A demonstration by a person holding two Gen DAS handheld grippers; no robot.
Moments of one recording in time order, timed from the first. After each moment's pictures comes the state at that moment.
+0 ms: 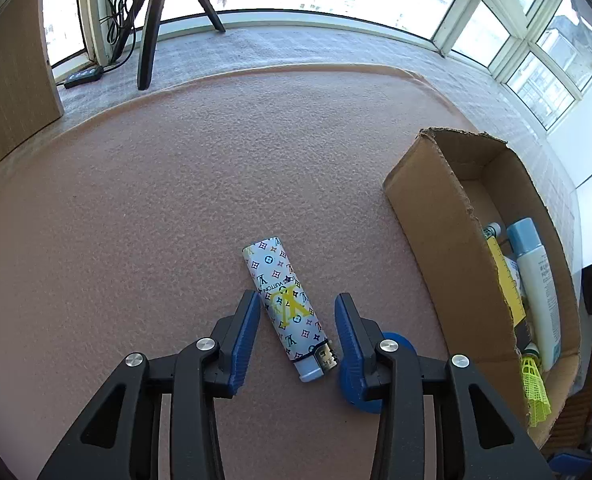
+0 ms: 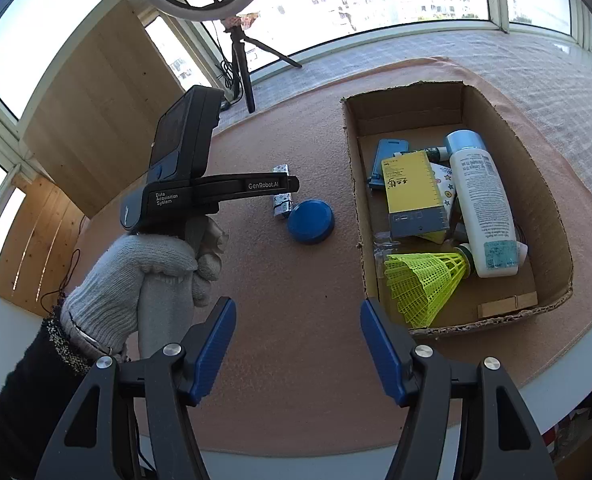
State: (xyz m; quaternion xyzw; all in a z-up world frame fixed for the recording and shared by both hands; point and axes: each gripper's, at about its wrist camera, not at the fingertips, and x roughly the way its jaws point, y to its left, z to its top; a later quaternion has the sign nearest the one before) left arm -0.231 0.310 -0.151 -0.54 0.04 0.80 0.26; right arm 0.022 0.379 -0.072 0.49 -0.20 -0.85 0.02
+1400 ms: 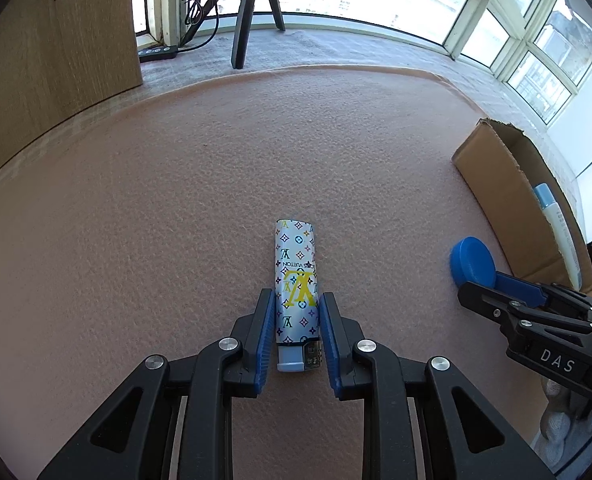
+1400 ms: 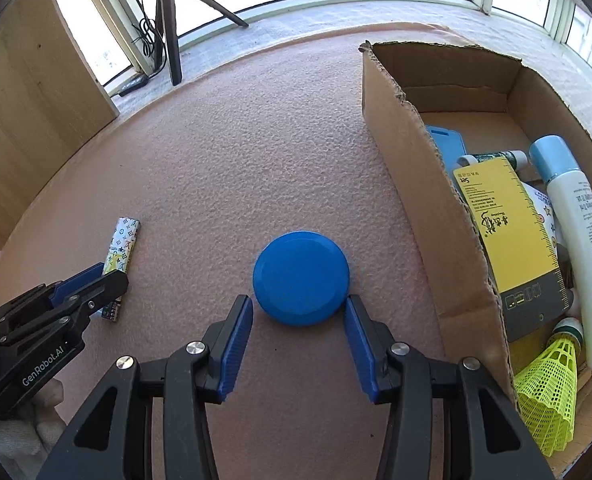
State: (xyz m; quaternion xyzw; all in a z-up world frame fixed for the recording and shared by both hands) left arm -0.223 0.180 -0.160 -0.53 0.05 0.81 0.26; right arm -0.105 0.339 -0.152 0.54 -0.16 -0.82 -0.11
